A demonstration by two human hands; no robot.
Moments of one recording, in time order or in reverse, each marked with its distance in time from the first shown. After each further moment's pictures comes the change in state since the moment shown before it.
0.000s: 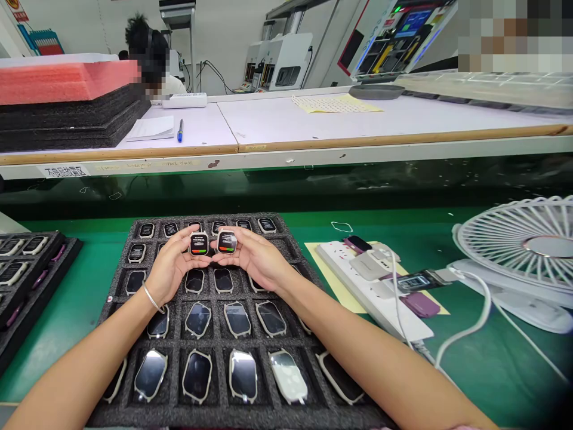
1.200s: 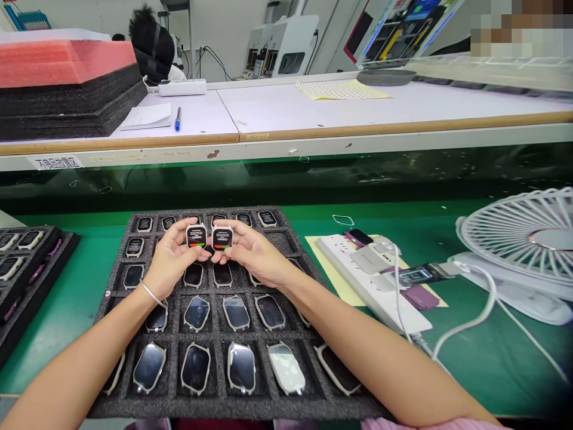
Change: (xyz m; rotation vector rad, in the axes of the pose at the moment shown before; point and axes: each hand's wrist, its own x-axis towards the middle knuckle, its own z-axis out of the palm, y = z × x) left_hand -0.003 -0.003 0.004 0.232 0.007 0.159; right_hand -0.007 0.002 0.002 -0.221 -0.188 -0.148
